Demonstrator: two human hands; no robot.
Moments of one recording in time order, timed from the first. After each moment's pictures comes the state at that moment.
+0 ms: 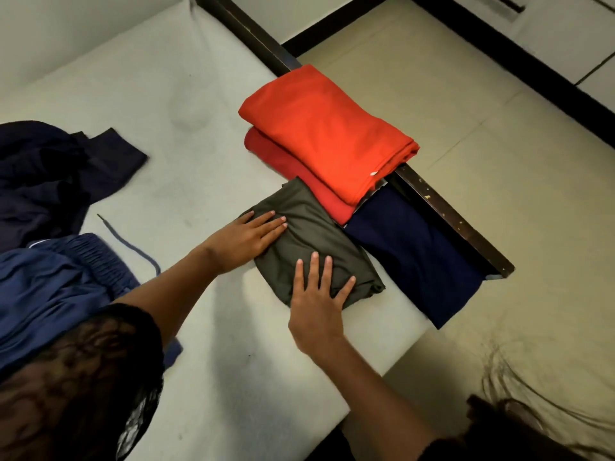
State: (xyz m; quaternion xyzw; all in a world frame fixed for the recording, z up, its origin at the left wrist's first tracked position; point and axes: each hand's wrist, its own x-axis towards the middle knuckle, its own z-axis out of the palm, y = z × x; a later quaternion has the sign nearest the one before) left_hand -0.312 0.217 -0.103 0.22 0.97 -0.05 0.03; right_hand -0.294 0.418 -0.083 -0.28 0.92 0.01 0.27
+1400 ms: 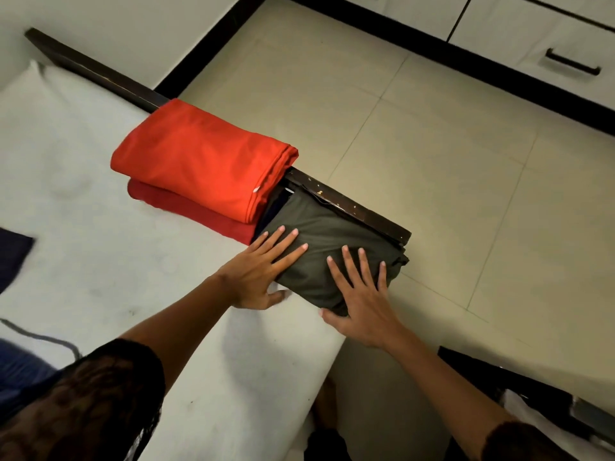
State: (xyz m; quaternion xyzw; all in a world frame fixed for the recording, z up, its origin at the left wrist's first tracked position) left_hand -0.390 0.358 -0.097 0.32 0.93 0.02 0.16; right_hand -0.372 0.604 -0.095 -0.24 0.94 -0.09 0.22
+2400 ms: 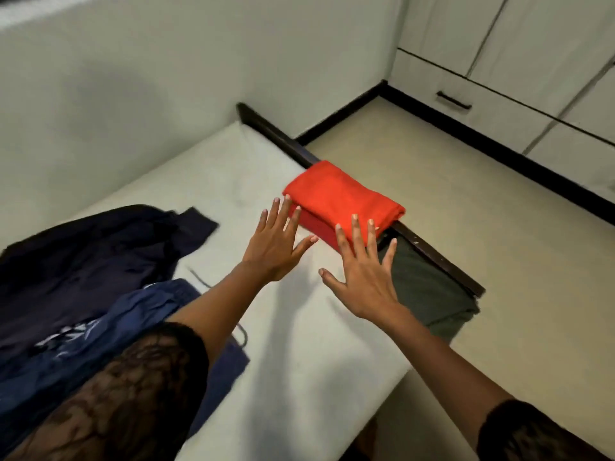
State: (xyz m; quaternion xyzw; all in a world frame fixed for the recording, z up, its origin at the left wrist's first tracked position) left_hand -0.292 0.247 0.100 -0.10 0.99 0.07 0.07; right_hand -0.326 0.422 0.084 -0.32 0.94 -0.10 0.07
